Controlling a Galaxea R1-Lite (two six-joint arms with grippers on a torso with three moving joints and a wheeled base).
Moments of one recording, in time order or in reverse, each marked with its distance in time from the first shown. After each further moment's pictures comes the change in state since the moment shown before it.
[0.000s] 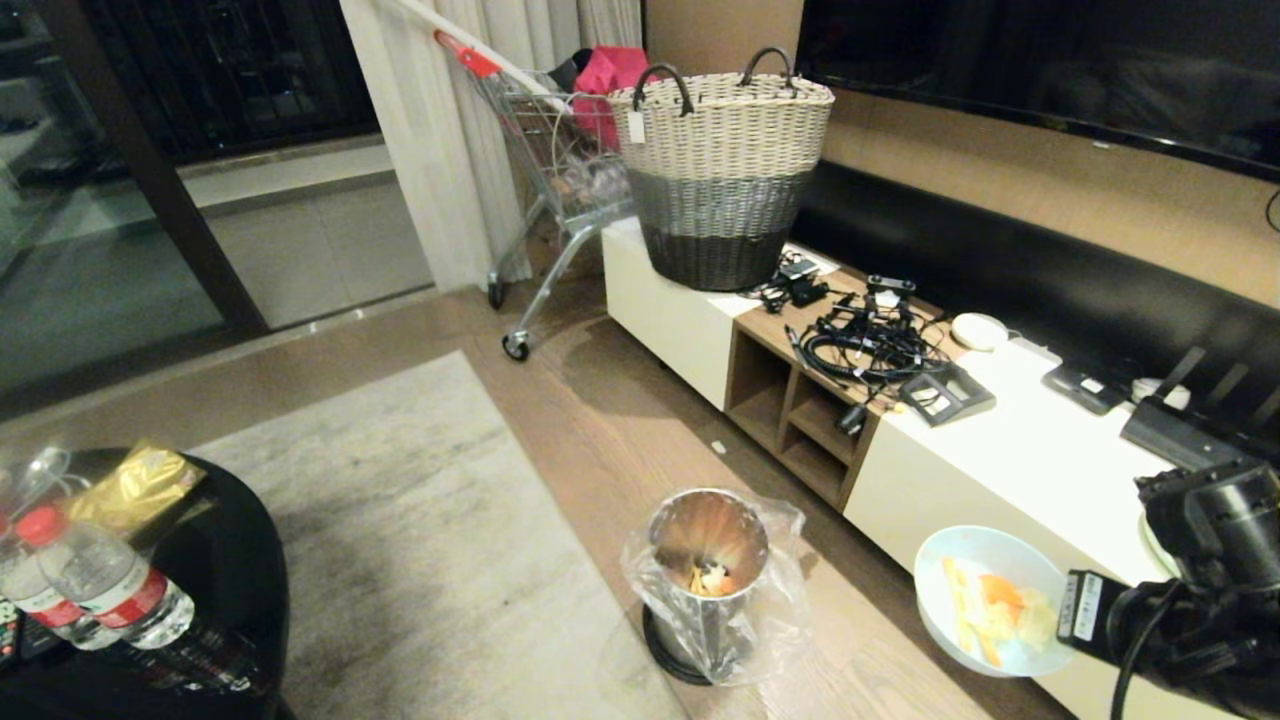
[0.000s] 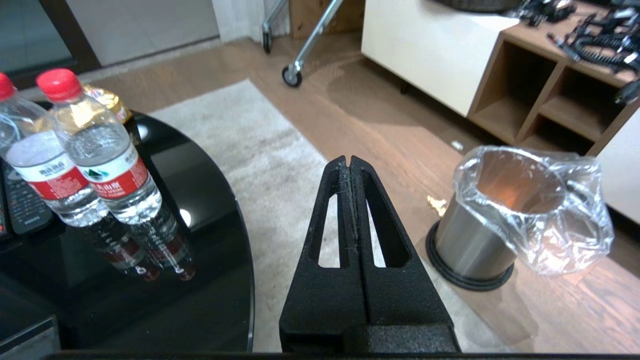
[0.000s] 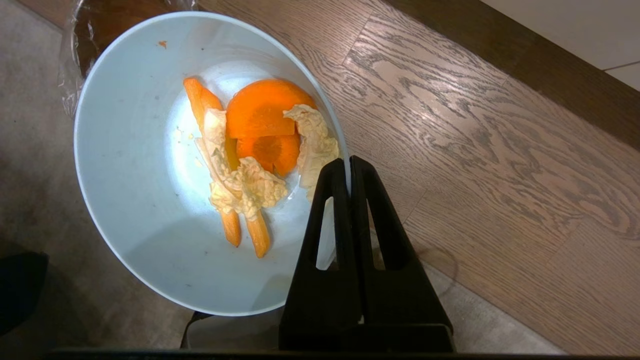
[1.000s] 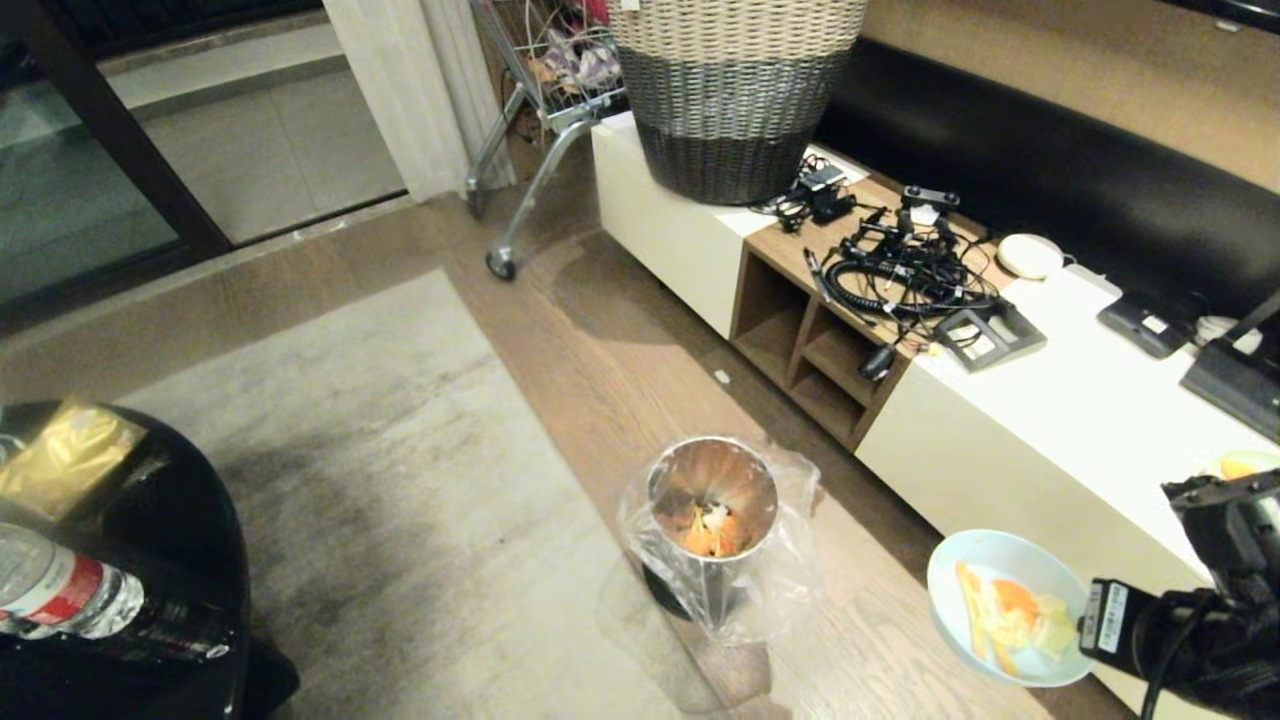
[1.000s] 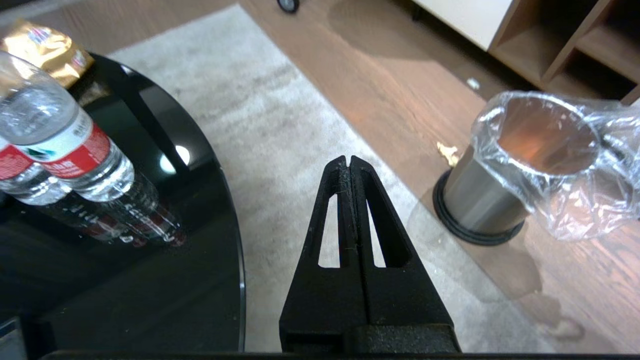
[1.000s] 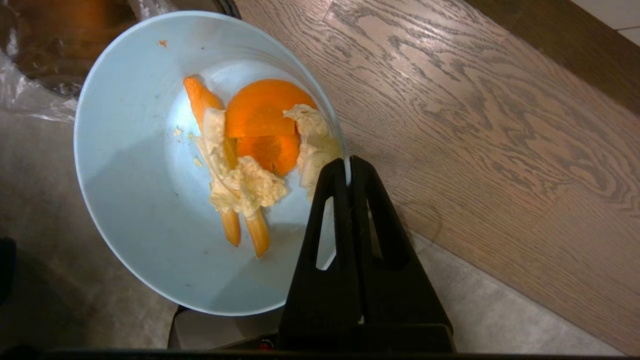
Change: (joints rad) left arm 0.000 0.000 0.000 0.000 0.001 0.000; right arm 0.000 -0.065 0.015 0.040 0.005 0.002
